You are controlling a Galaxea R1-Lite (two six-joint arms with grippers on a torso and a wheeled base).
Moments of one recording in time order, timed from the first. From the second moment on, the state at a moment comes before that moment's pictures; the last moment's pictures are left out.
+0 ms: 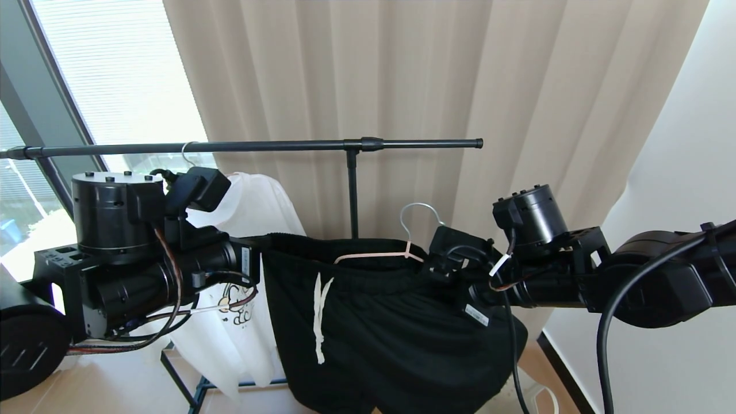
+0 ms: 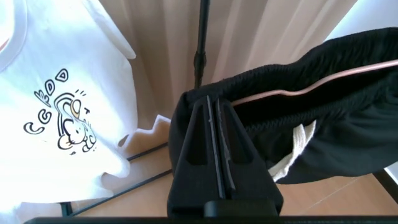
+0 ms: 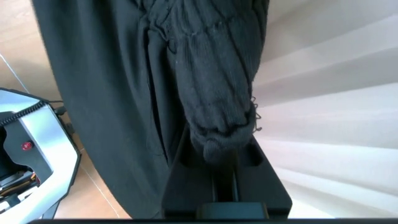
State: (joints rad) left arm -0.38 1.57 -0.72 -0.49 0.00 -0.02; right arm 0.55 1.85 -1.03 -0.08 0.05 -0.57
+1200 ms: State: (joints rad) left arm -0.62 1.52 -0.90 -0.18 0.02 -0.02; right arm 0.55 1.91 -1.08 -0.15 0.05 -0.45
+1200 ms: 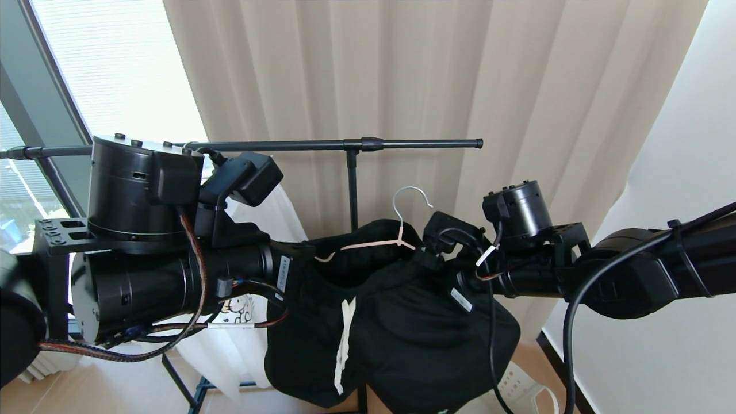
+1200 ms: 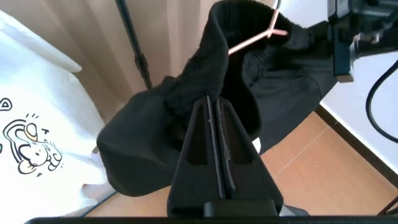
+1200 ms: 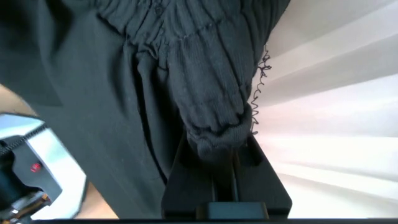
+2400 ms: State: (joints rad) left arm -0.74 1.64 -0.86 -0.18 0.05 -0.16; right arm 0.57 1.87 -1.00 -0.41 0.24 -0.34
